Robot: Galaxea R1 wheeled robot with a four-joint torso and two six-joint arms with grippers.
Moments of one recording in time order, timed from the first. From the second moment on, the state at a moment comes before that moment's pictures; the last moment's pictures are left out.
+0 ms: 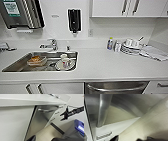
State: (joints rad) left arm 0.78 1.50 -0.62 0.31 0.06 -0.09; right arm -0.81 1.91 -1.08 -0.11 -0.10 1.06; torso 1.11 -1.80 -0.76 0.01
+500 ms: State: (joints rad) left arm 0.78 1.50 -0.62 0.31 0.06 -0.09; right arm -0.69 1.90 -1.09 -0.11 -0.12 1.28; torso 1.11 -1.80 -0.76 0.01
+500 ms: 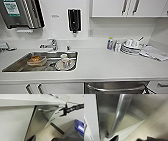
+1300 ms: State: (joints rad) left arm 0.78 1.50 -0.62 0.31 0.06 -0.09; right arm -0.60 1.88 -1.14 -0.12 -0.20 1.53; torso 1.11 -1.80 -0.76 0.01
